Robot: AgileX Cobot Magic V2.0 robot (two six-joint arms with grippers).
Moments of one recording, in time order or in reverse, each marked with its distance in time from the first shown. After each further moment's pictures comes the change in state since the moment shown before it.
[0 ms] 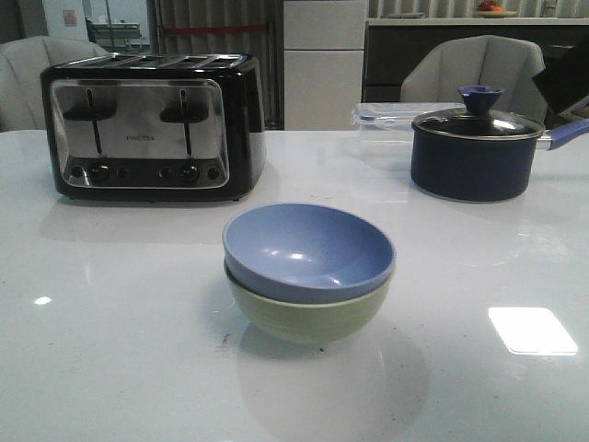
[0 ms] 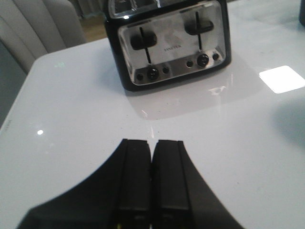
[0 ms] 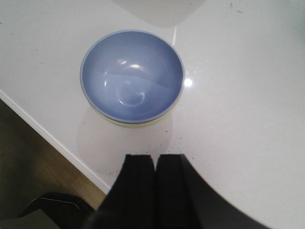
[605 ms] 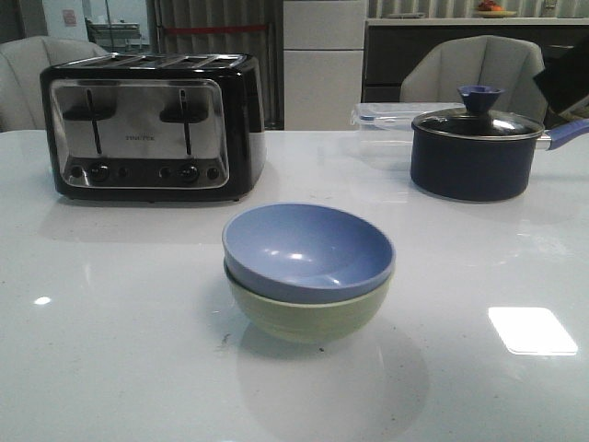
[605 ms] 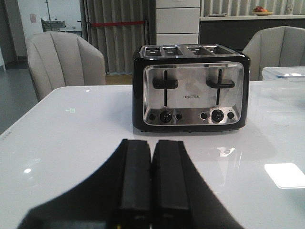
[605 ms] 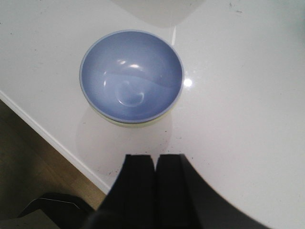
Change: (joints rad) left arm 0.090 -0.194 0.317 -0.203 -0.388 0.000; right arm 0.000 0.000 0.000 0.000 0.000 0.000
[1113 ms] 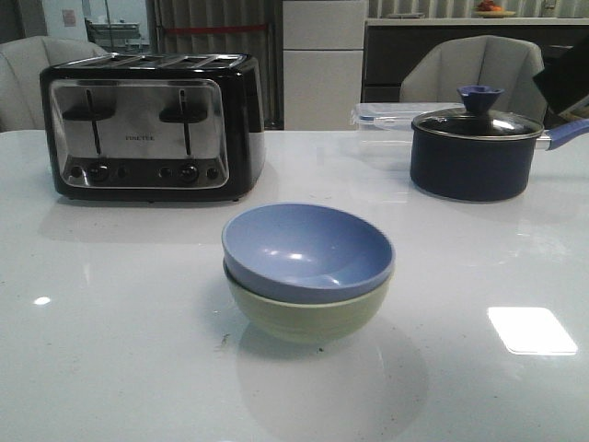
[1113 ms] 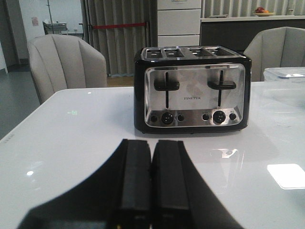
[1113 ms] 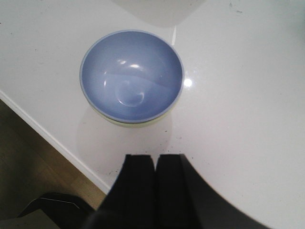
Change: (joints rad) left arm 0.000 0.000 0.000 0.153 -0.007 -0.144; right arm 0.000 0.000 0.000 0.000 0.000 0.000
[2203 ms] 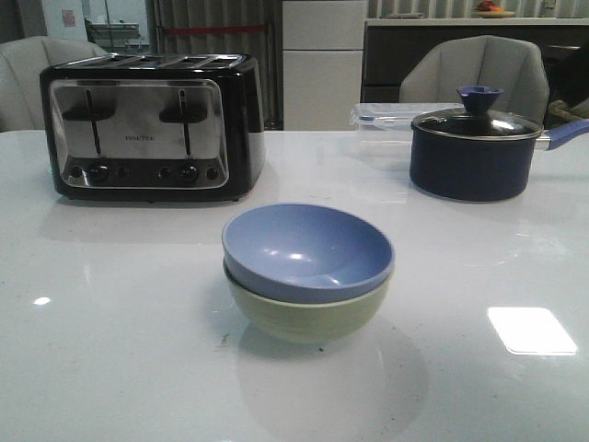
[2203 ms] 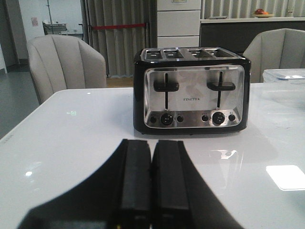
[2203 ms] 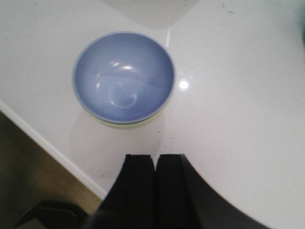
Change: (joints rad) left arm 0.000 0.000 0.000 0.014 -0.004 -0.014; right arm -0.070 -0.052 0.023 0.002 -0.009 0.000
